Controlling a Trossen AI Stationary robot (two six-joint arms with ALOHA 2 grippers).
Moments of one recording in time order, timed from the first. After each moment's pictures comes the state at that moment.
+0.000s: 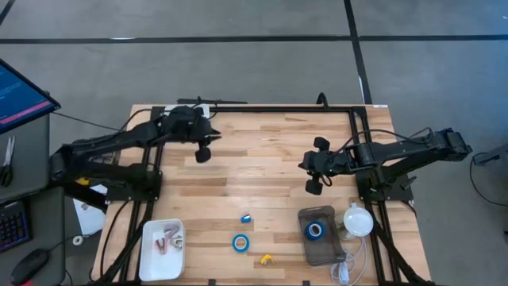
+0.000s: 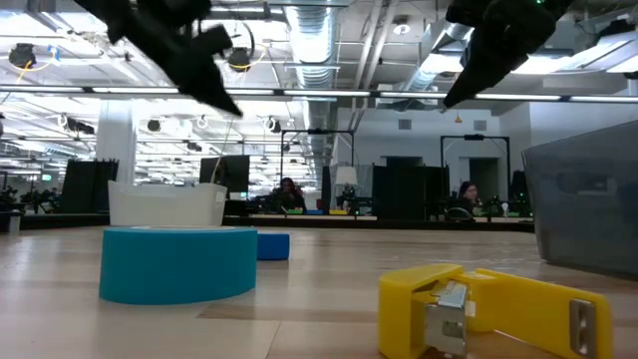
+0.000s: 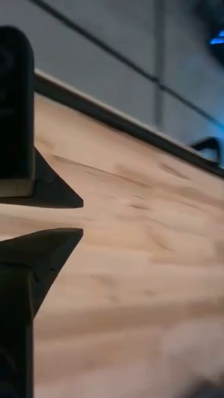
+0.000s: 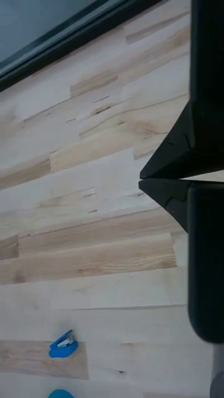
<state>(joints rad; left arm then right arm) 0.46 1.06 0.76 -0.30 0.06 0.31 0.14 1.12 0.85 -0.59 0.36 0.17</state>
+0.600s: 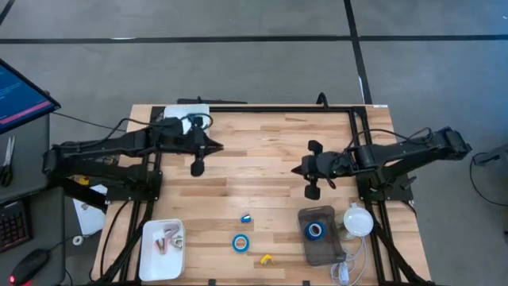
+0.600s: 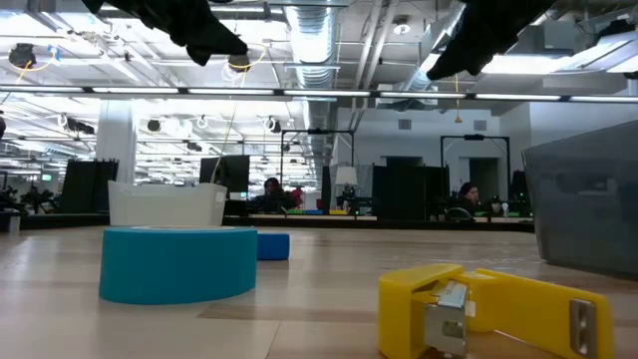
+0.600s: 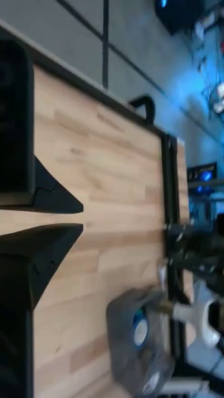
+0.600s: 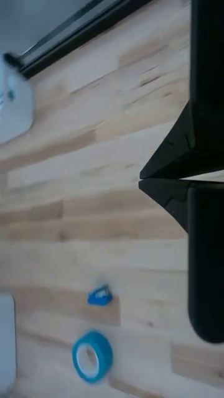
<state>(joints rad) 0.21 0.92 0.76 -0.22 0.05 0.15 0.18 1.12 0.85 -0.43 0.30 0.10</state>
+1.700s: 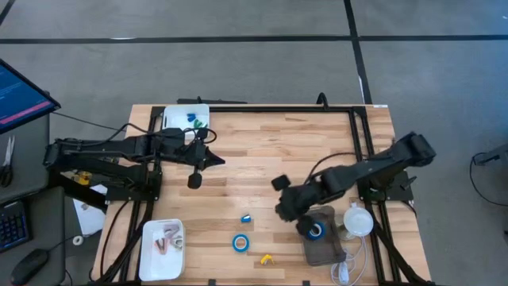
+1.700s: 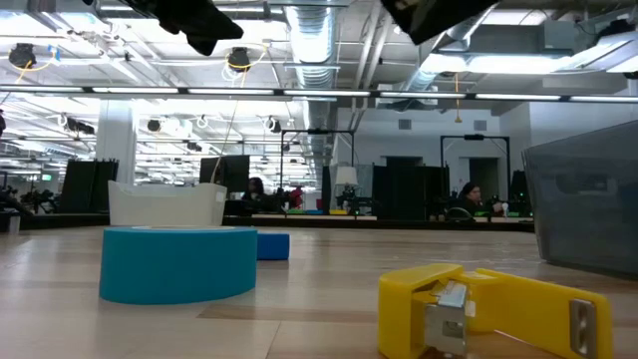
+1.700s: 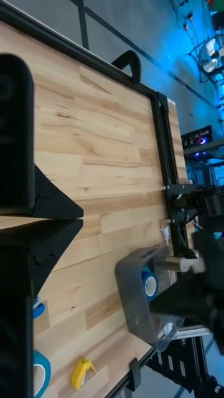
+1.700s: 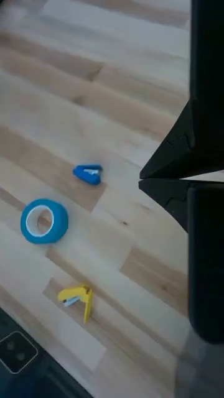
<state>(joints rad) 0.07 0.93 0.76 -0.23 0.05 0.18 0.38 1.60 1.29 -0.64 0.07 -0.24</state>
